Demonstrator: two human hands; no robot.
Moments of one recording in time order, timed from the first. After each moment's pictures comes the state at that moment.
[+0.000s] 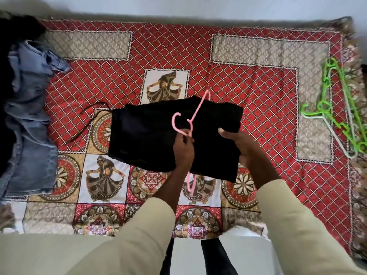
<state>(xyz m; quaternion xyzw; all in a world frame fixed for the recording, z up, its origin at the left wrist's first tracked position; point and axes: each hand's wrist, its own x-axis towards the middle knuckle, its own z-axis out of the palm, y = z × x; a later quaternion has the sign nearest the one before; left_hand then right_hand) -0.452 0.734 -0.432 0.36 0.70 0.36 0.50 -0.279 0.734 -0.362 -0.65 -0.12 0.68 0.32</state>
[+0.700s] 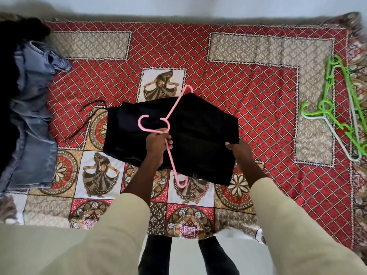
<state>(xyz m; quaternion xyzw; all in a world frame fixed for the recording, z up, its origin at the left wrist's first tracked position) -0.496 0.755 -0.422 0.18 0.69 0.37 0.59 -0.241 0.710 -0.436 -0.79 -0.16 0.53 0.26</state>
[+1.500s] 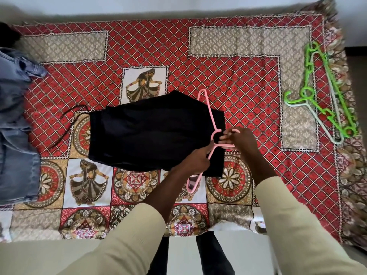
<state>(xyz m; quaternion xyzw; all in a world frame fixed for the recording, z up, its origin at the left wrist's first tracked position) -0.380 0.706 -0.422 0.62 0.48 -0.04 0.62 -0.205 0.711 -0.399 -0.73 -0.19 0.56 0.35</state>
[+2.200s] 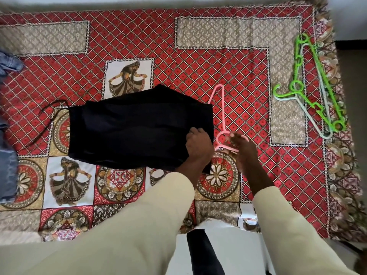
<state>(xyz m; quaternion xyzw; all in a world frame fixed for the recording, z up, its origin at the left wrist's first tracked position) -0.288 0.709 -0.463 0.71 0.66 -0.14 0.22 -0.166 0.659 -0.429 -0.68 -0.02 0.56 0.47</state>
